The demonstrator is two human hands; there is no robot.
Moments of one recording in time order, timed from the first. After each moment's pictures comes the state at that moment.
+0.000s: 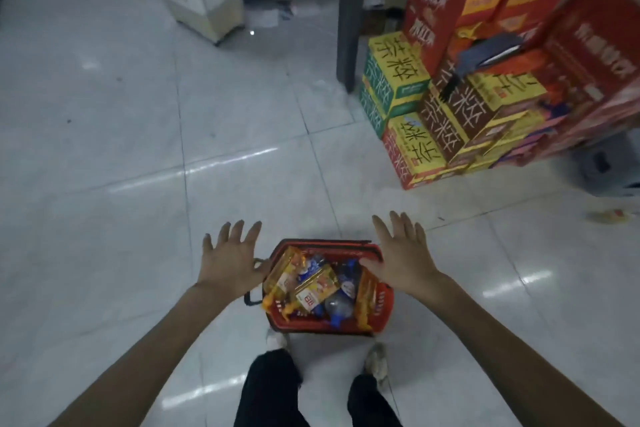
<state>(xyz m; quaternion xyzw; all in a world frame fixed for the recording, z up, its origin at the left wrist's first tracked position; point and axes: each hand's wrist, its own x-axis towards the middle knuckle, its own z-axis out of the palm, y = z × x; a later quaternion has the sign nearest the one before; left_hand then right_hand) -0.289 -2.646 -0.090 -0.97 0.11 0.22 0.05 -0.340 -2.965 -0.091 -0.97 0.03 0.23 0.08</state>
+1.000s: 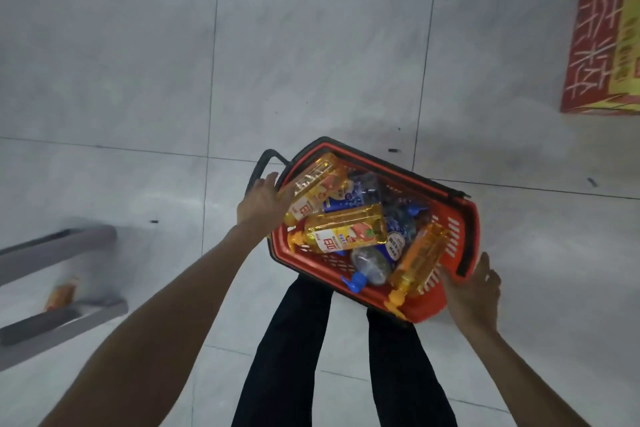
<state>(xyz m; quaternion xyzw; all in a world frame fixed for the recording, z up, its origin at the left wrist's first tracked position) -0.263 -2.638 -0.505 -0.88 -0.26 0.36 -0.15 -0.354 -3.022 -0.537 -0.84 0.34 0.37 0.21</state>
